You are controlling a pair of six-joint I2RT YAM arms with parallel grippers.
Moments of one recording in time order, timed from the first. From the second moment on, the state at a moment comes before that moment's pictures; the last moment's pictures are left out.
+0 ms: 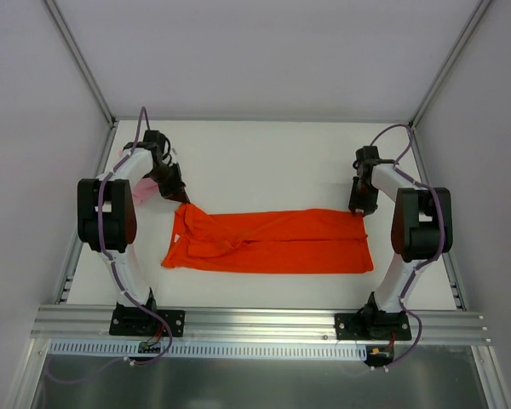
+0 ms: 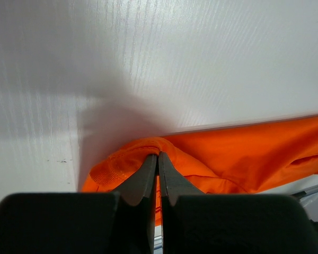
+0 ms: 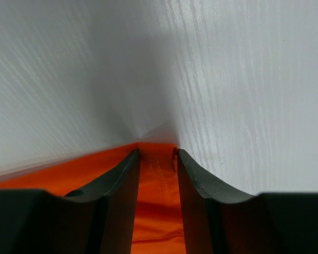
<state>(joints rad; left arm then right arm) -0.02 1.91 1.40 -0.85 0.34 -0.35 0.06 1.86 1.24 -0.72 0.19 0.29</state>
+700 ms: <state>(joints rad) 0.02 1.90 1.42 -0.84 0.37 -0.35 0.03 1.86 1.24 -0.69 0.16 0.25</state>
